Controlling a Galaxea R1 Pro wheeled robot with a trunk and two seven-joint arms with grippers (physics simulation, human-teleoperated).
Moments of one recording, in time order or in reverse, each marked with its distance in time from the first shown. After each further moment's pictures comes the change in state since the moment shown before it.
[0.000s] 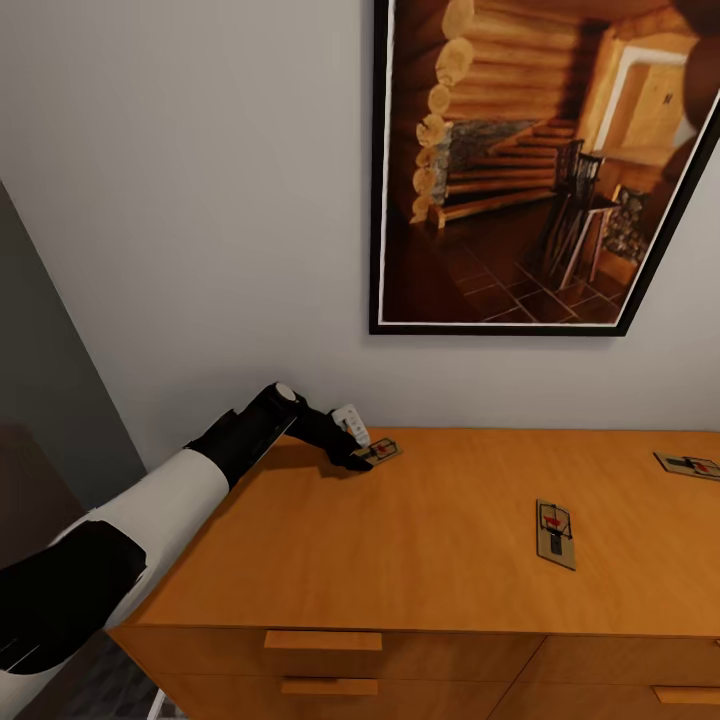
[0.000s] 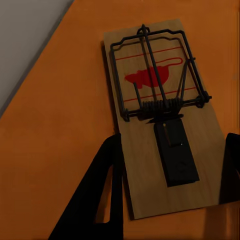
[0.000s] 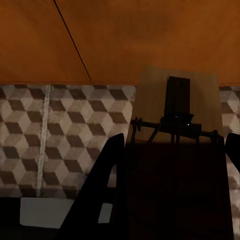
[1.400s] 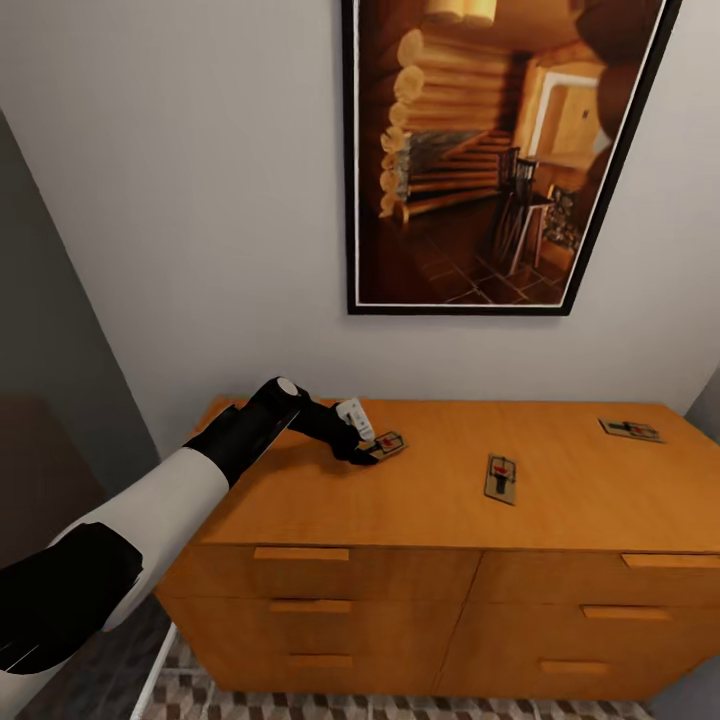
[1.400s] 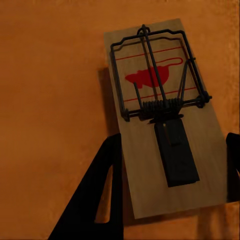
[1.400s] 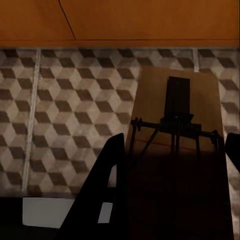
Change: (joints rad) left arm 0.000 0.002 -0.001 -0.061 0.001 0.006 0.001; right arm 0.001 0.004 -0.001 0.000 0.000 0.000 0.000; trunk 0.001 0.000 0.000
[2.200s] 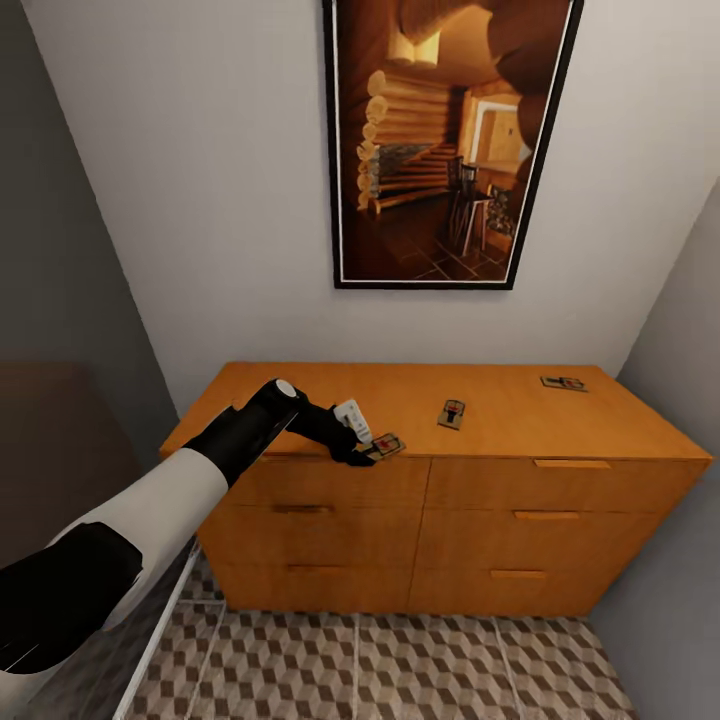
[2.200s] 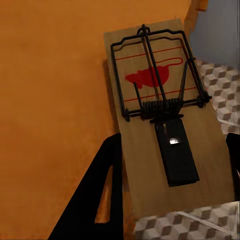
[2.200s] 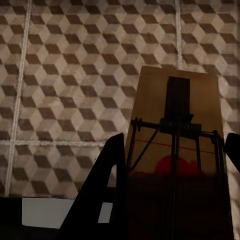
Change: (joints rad) left arm 0.000 0.003 0.000 0.019 0.000 0.000 0.001; right arm 0.000 0.000 -0.001 0.000 0.000 0.000 -0.002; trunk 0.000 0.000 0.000
